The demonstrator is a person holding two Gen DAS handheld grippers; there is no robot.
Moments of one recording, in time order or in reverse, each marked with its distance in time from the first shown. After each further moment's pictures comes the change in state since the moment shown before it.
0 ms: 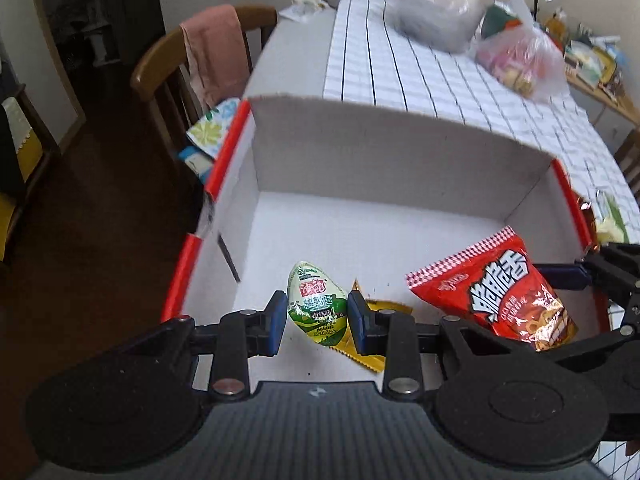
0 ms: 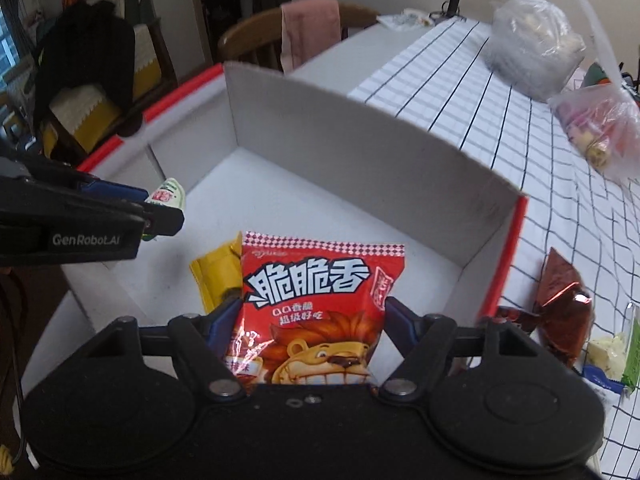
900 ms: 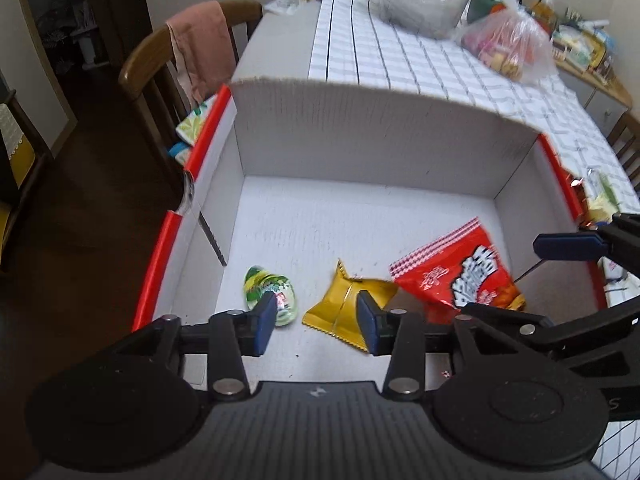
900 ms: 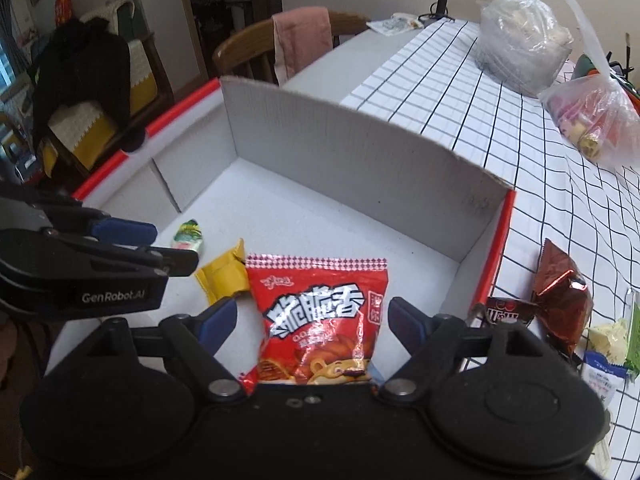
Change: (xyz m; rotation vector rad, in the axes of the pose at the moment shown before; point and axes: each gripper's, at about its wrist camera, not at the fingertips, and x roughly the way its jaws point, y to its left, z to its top) left arm -0.010 -0.008 -0.011 0.030 -0.009 -0.017; right arm -0.028 -0.006 -0.004 0.070 -0.062 0.025
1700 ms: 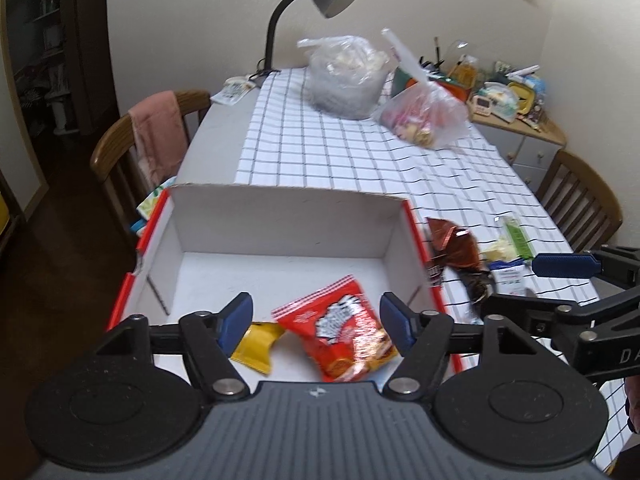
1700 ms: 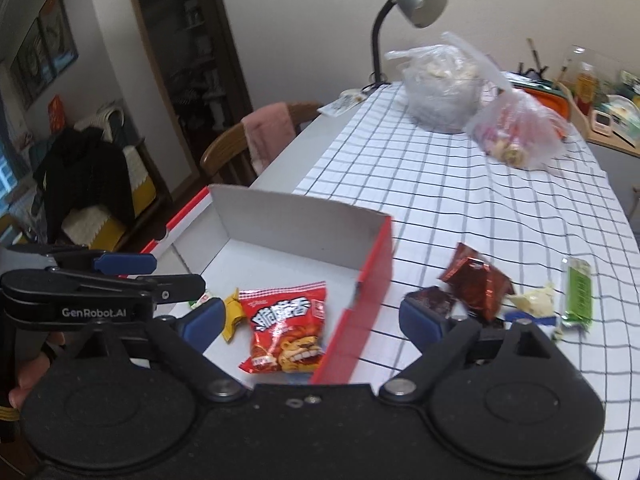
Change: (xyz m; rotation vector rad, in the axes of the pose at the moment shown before) left arm -0.090 -0.063 -0.015 0.059 -0.229 -0.121; right arm -0.124 -0.062 -0.055 0.187 -0.260 0.017
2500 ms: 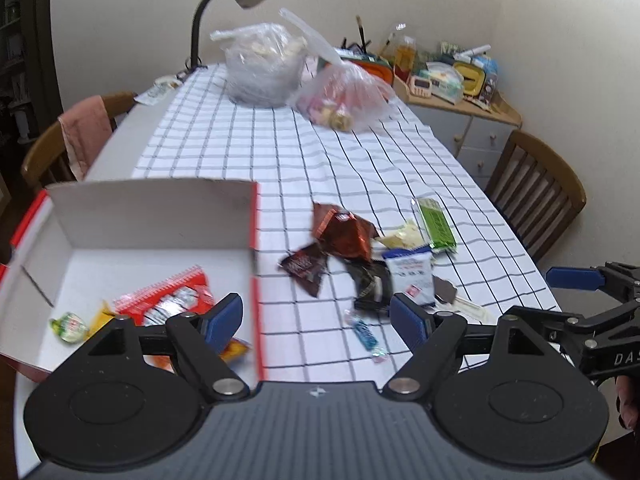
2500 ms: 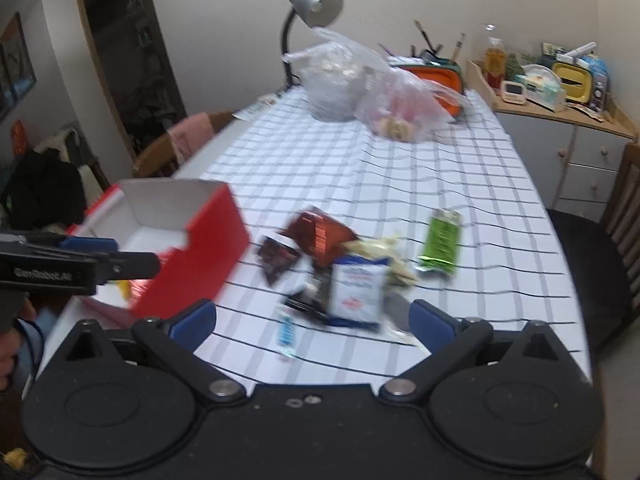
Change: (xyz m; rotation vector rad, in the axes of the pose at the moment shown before) left arm 0.033 -0.140 -0.018 0.042 0.024 -0.077; right arm -0.060 -0.146 -0.063 0.061 -0.011 -0.119
